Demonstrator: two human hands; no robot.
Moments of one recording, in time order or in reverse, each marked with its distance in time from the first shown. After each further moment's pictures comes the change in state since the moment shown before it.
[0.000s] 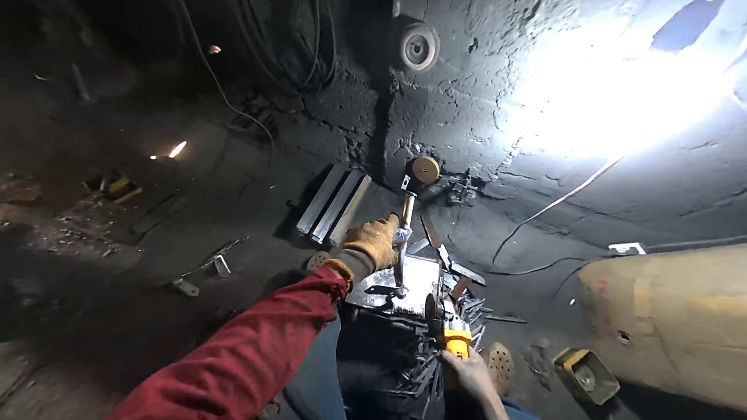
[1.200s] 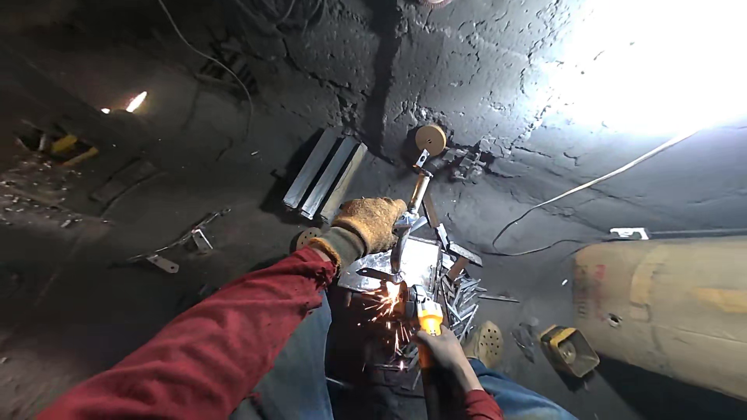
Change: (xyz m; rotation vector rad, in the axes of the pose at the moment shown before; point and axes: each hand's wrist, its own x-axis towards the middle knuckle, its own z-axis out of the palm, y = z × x) left_hand 0.029 -0.015 -0.004 0.112 -0.074 0.210; right_hand 0.034 -0.015 0.038 -0.204 -0.187 0.152
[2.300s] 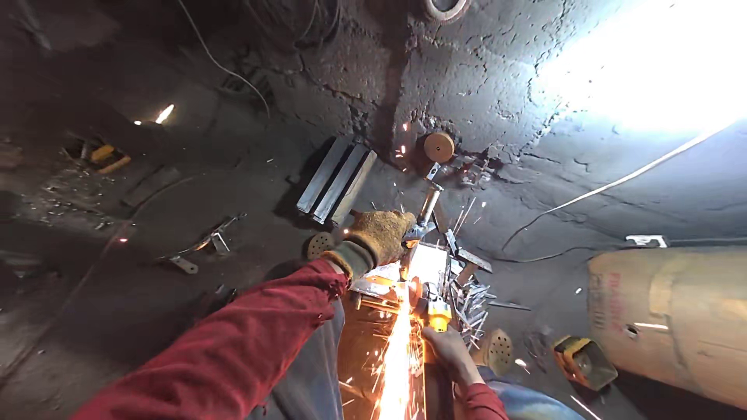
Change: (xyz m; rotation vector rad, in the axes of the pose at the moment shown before) left_hand -0.017 0.004 0.004 -0.027 -0.008 0.000; right_hand -0.004 -0.019 0.008 0.049 0.032 0.004
